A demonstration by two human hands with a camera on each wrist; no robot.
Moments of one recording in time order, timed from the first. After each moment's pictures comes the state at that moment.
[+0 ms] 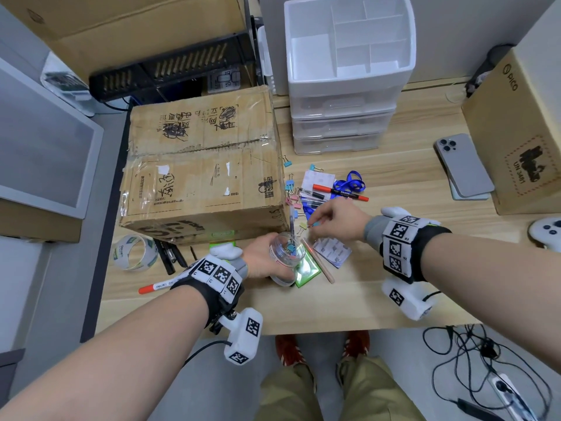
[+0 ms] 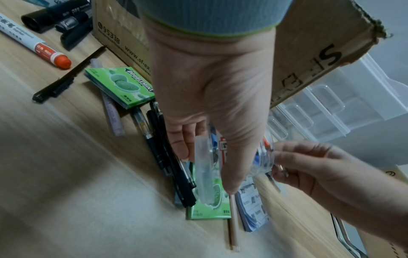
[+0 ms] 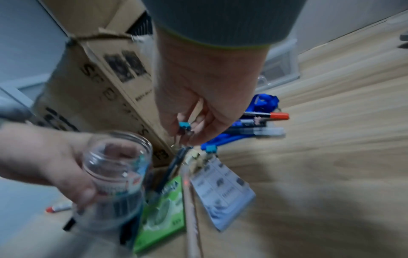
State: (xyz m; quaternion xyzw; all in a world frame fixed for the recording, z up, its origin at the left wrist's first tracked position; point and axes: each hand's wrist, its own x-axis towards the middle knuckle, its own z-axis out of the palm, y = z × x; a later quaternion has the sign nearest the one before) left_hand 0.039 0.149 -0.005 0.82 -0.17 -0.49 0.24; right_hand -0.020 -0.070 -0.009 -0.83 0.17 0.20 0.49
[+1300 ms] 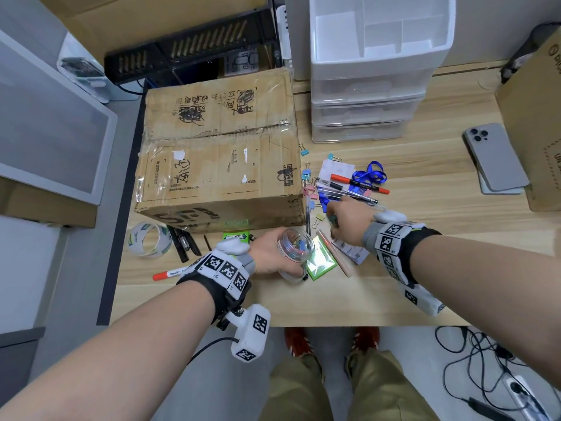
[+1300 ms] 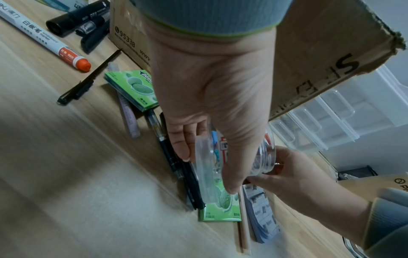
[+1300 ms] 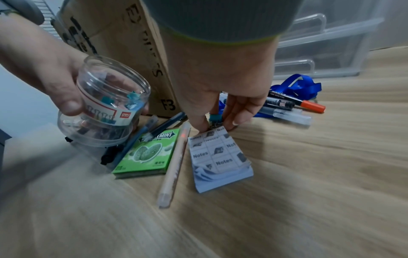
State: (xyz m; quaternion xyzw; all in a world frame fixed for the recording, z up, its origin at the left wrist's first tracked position) left_hand 0.039 0.167 -0.012 0.82 -0.17 -0.48 0.27; right_hand -0.011 -0.049 -0.055 -0.96 0.11 0.22 0.16
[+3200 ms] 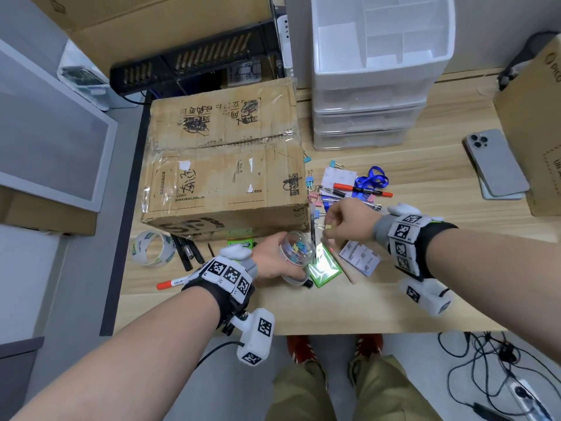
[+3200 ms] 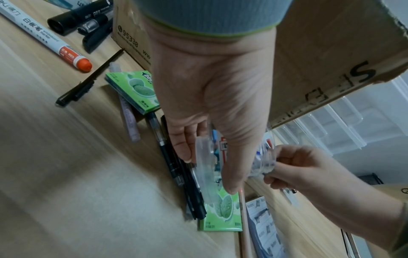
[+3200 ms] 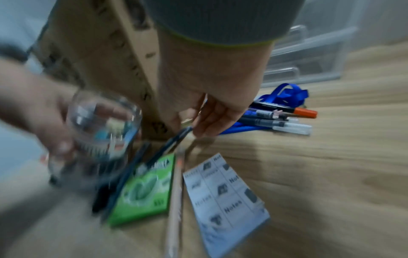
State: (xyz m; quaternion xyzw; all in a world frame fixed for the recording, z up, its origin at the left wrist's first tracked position) left_hand 0.051 0.172 -0.020 0.82 -0.15 -0.48 0.27; right_hand 0.000 -0.056 -0.025 -0.89 0.14 0.24 0.36
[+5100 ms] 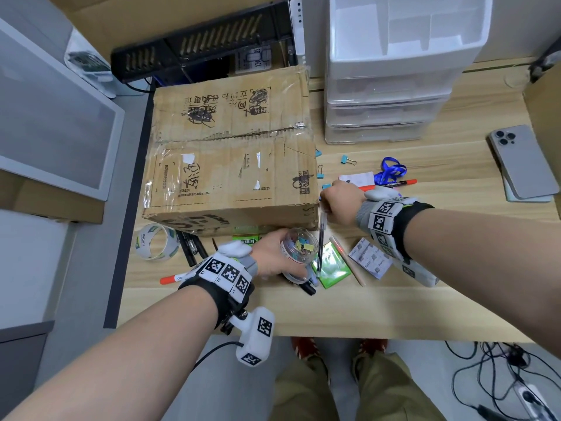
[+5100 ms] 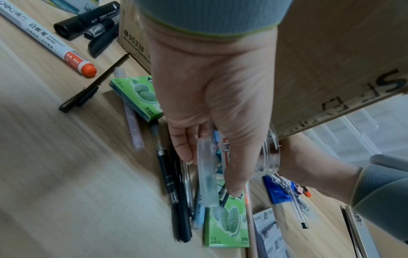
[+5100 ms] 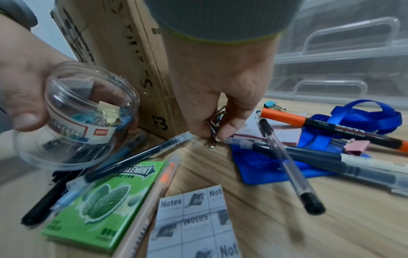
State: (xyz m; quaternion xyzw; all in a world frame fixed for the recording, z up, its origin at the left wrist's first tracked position) left_hand 0.057 0.175 -0.007 0.83 -0.13 -0.48 0.26; right_hand 0.055 -0.036 -0.043 -0.96 0.05 0.24 0.10
